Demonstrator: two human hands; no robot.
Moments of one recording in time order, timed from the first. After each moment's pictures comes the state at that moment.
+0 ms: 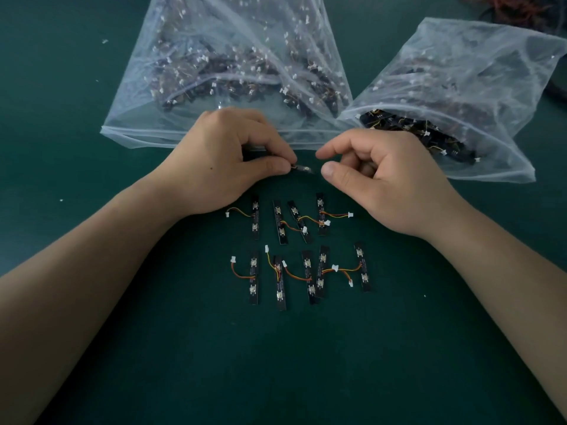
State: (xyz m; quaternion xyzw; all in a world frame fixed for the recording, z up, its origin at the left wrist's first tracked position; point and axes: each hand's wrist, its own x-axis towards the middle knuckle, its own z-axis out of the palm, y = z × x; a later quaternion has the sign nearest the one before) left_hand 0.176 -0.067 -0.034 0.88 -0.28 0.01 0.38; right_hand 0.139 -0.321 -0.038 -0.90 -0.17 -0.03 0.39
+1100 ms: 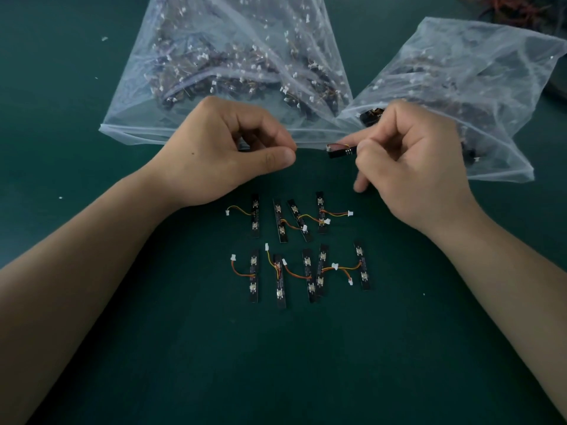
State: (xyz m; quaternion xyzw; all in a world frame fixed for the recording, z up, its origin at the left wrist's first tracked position) left_hand 0.177 -0.062 -0.033 0.83 -0.27 -0.04 0.48; right_hand 0.139 -0.323 -0.035 -0.85 -0.14 -0.13 0.50
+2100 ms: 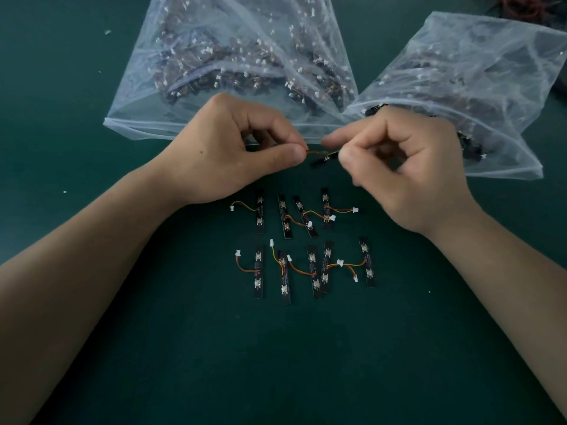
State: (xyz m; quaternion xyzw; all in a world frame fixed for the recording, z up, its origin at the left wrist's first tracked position) left_hand 0.174 -0.064 -0.032 0.82 -0.30 -0.05 0.48; right_hand 0.133 -0.317 -0.037 -0.84 -0.22 -0.13 0.47
